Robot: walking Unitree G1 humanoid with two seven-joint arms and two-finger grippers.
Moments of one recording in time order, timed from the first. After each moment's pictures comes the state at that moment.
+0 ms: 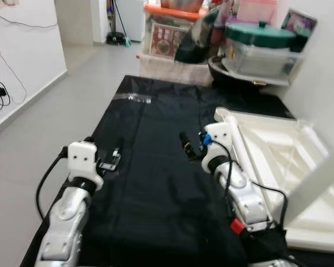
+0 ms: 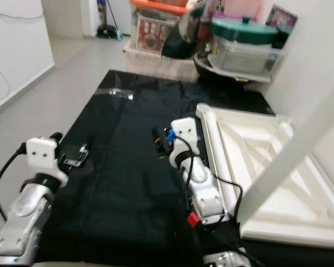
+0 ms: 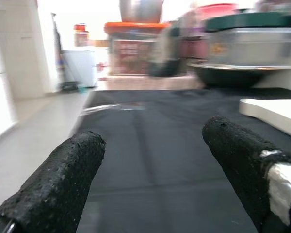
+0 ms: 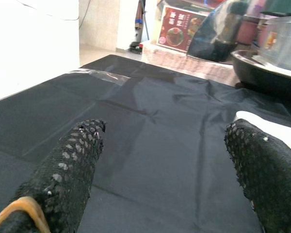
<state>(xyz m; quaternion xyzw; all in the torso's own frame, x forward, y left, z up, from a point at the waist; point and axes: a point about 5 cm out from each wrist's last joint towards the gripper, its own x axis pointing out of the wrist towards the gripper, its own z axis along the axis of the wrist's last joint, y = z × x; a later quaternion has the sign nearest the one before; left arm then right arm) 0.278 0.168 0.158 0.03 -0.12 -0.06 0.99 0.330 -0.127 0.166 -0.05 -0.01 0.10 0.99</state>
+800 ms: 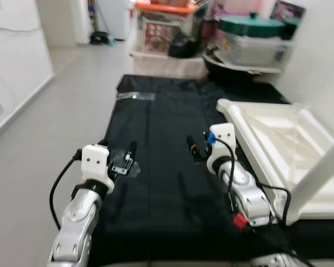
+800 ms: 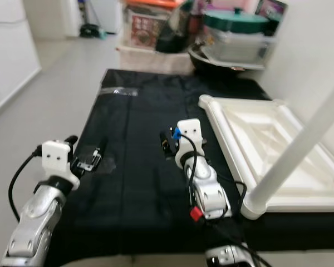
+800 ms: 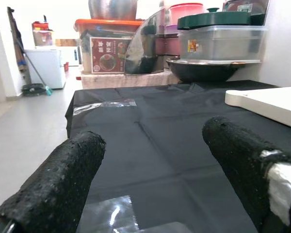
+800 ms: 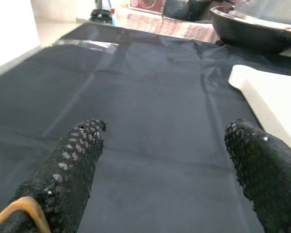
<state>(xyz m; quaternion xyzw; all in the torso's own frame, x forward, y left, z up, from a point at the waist) 0.278 0.167 0.156 0.04 -0.12 -0.06 0.99 0.336 -0.121 0.153 -0.03 0.04 0.08 1.00</state>
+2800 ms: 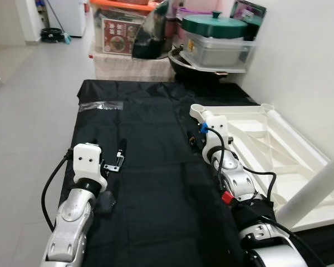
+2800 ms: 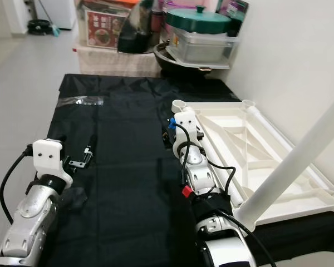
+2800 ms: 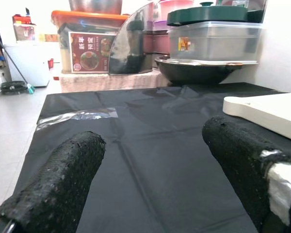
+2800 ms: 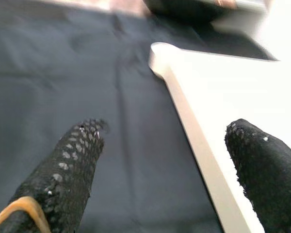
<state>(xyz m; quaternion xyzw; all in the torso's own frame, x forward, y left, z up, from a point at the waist) 0.281 0.159 0.153 0.03 -0.11 -0.07 0.99 0.375 -0.153 0.143 -0.06 0.11 -0.02 0.99</state>
